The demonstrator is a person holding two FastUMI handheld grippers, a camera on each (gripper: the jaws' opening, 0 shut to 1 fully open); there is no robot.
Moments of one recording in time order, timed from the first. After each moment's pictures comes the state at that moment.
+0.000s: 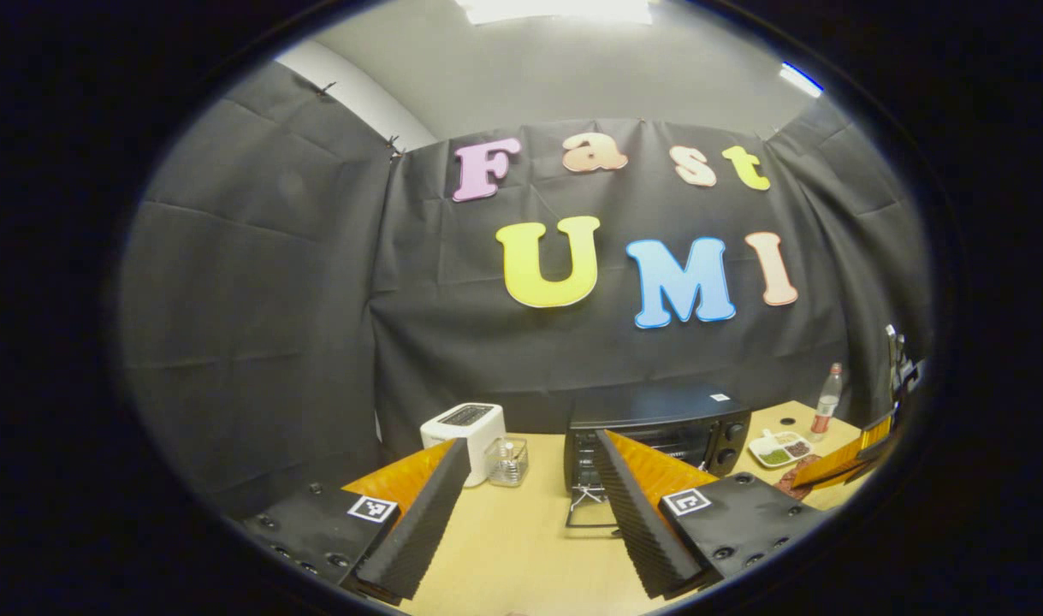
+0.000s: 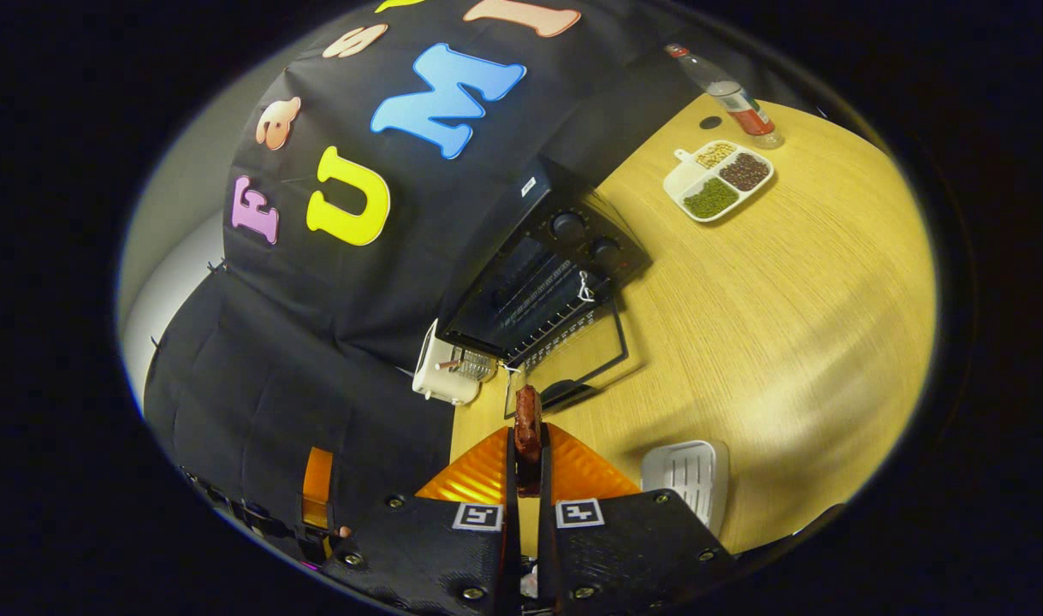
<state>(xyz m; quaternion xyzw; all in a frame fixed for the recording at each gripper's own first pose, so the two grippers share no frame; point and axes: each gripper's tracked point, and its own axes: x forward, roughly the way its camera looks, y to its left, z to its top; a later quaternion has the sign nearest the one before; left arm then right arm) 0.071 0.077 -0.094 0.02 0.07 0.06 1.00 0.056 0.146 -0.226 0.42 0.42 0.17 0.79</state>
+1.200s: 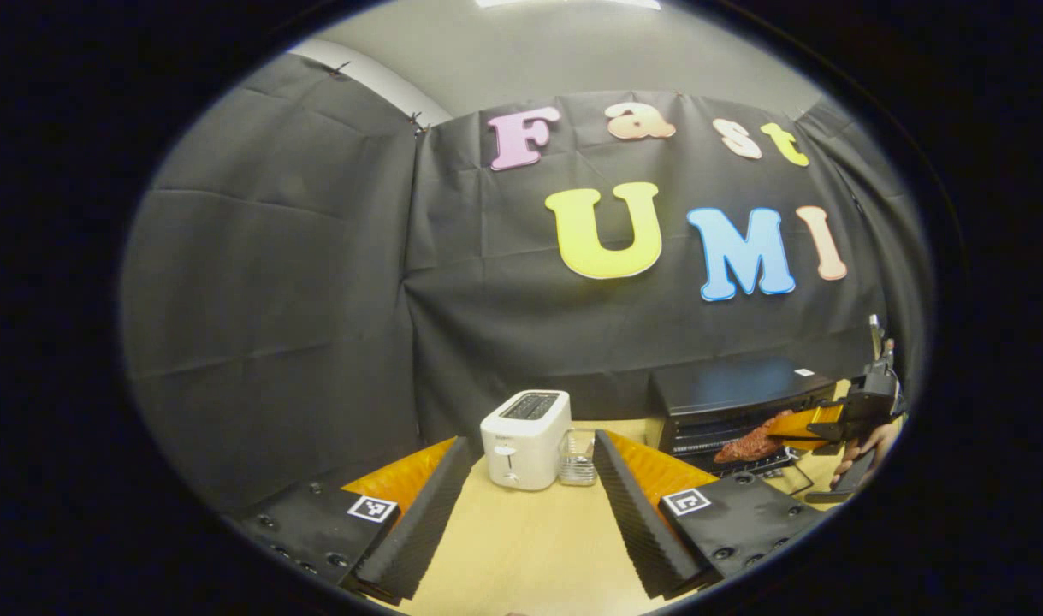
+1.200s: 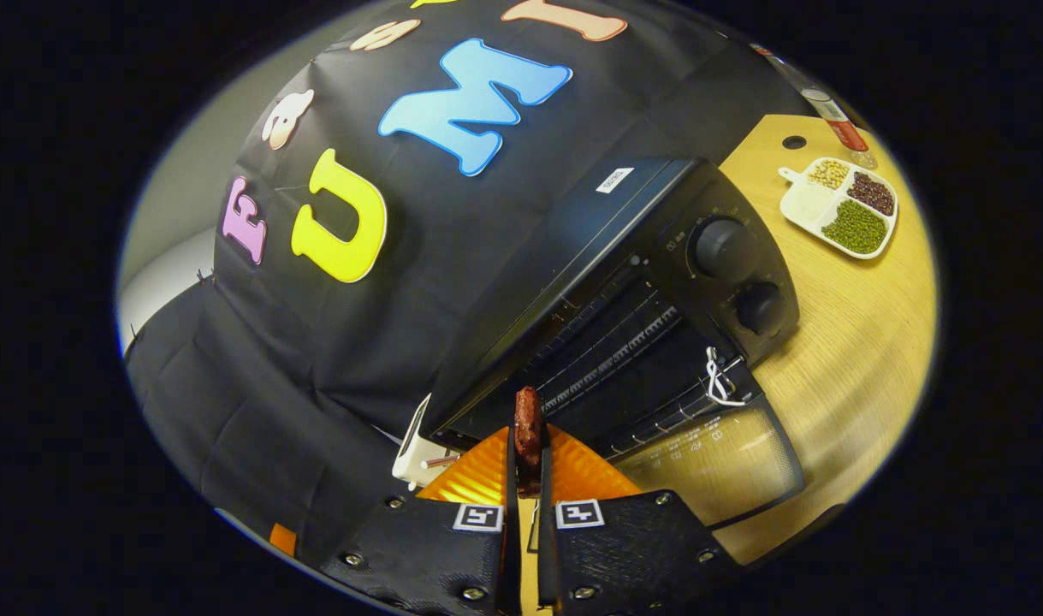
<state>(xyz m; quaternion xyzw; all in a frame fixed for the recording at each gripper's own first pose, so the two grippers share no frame) 0.133 0.204 -0.139 0.04 0.11 0.11 0.99 0.243 0.257 -0.295 0.41 0.31 0.13 0.85</state>
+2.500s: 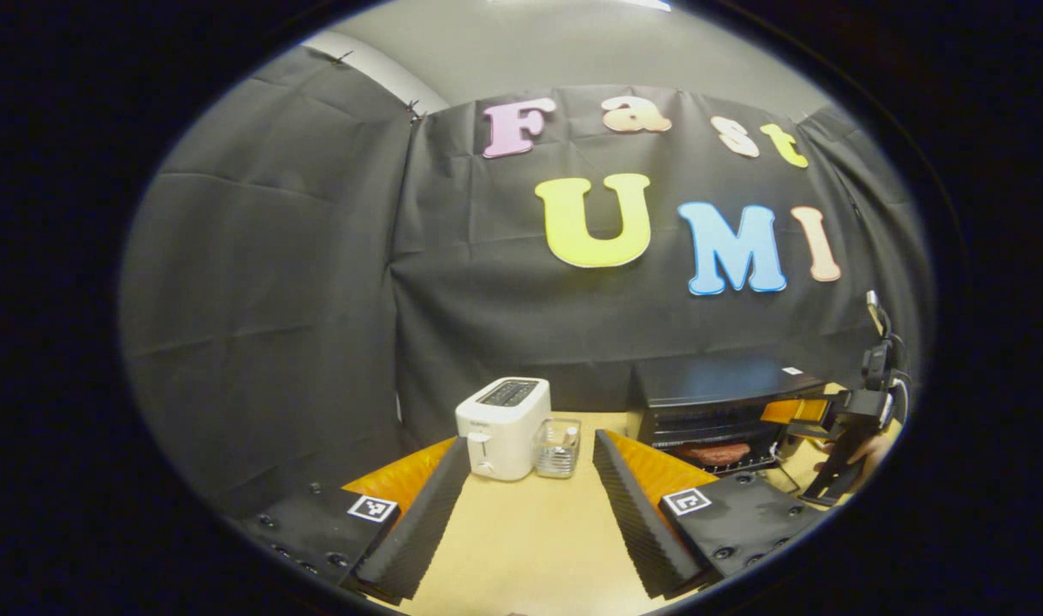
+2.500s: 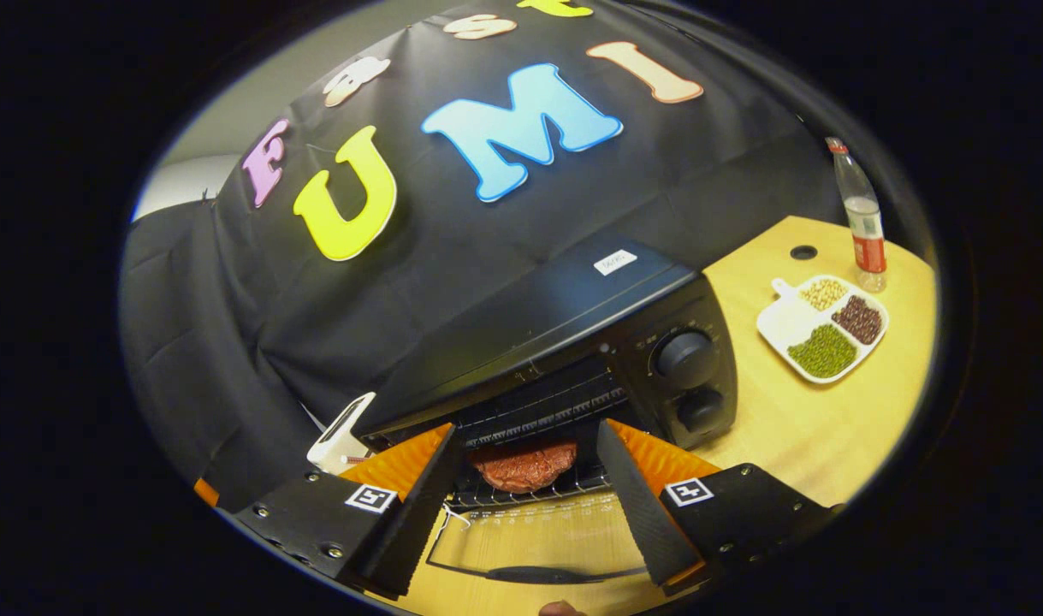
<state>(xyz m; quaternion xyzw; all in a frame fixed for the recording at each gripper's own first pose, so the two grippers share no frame) 0.141 0.156 -0.160 0.01 0.12 0.08 0.99 0.233 0.194 -0.267 0.24 0.24 0.09 0.94</state>
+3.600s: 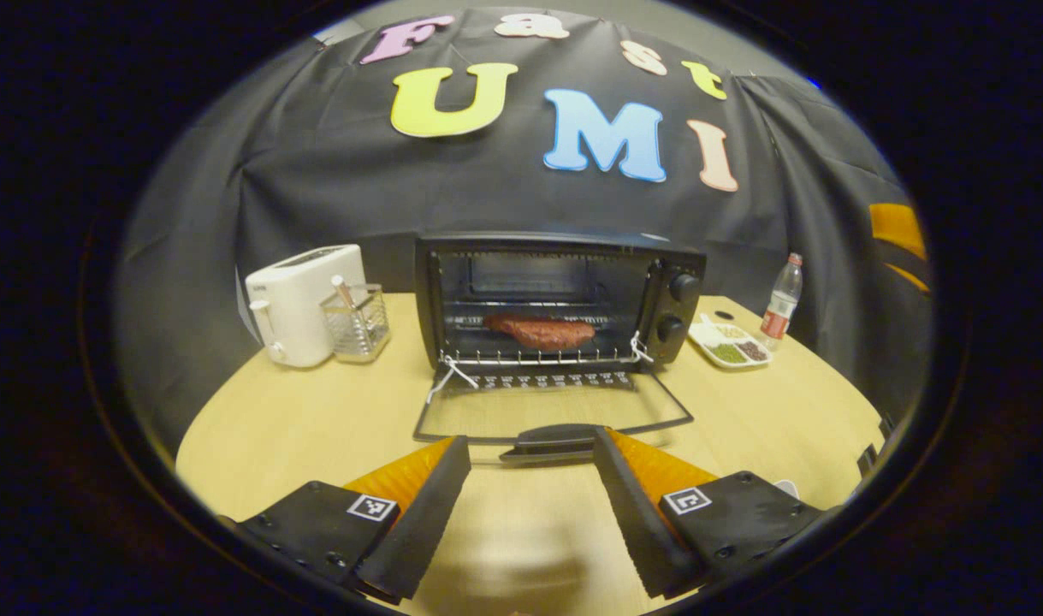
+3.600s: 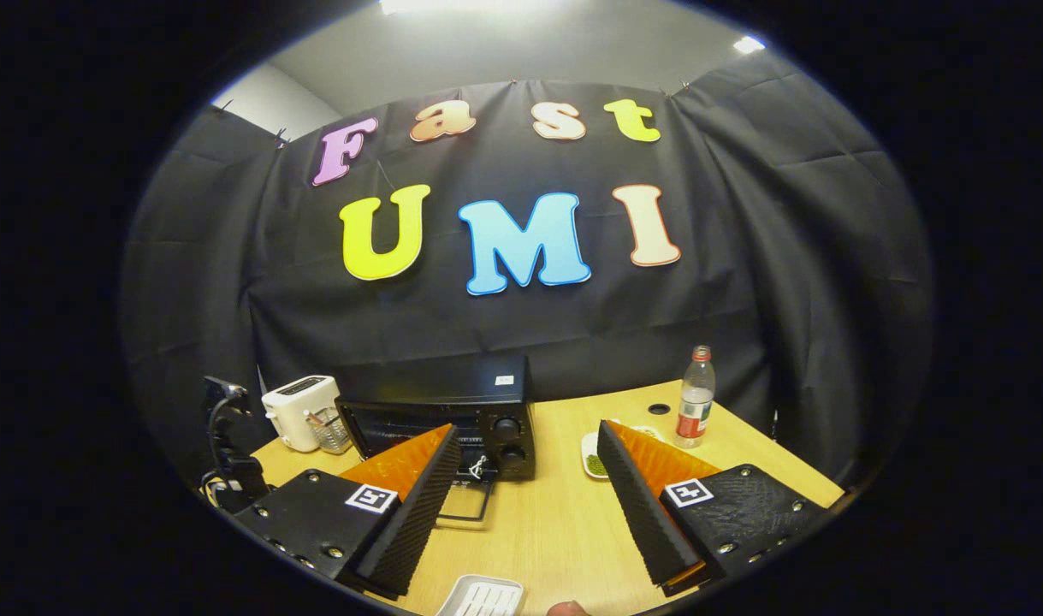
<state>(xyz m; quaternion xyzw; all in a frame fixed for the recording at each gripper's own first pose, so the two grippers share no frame) 0.140 -0.072 -0.356 -0.03 0.31 -0.11 0.94 0.082 0.041 -0.142 0.03 0.14 0.01 0.99</state>
